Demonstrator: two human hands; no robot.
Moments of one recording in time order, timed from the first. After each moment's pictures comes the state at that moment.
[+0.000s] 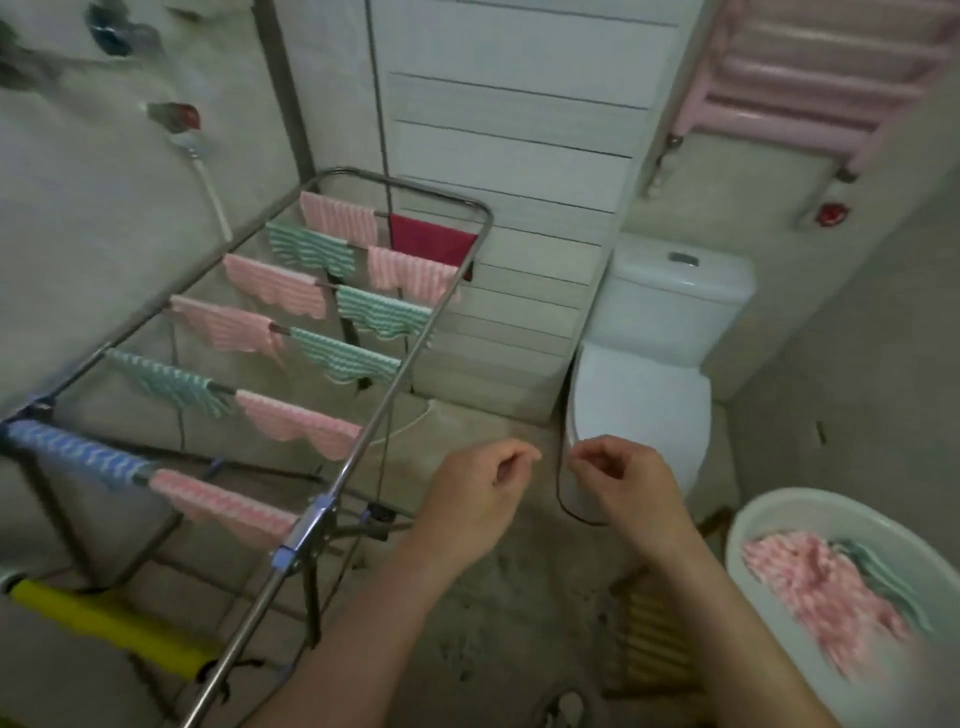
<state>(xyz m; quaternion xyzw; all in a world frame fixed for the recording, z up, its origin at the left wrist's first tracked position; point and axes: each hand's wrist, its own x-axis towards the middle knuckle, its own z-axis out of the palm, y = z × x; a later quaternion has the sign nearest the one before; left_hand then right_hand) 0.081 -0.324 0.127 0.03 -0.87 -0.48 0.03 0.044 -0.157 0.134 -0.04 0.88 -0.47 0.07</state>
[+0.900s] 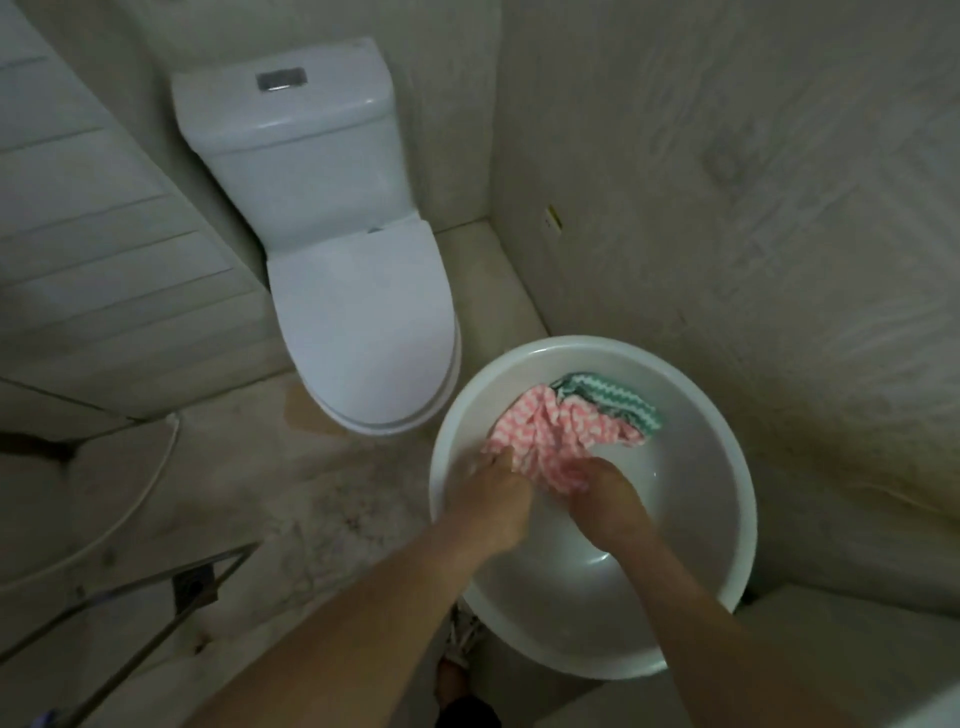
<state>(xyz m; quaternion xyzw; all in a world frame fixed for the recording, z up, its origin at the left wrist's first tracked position) -0.042 0.078 -0.079 -0.38 -0.87 -0.03 -0.32 0.035 0.215 -0.093 0.29 0.89 -0.31 0.17</state>
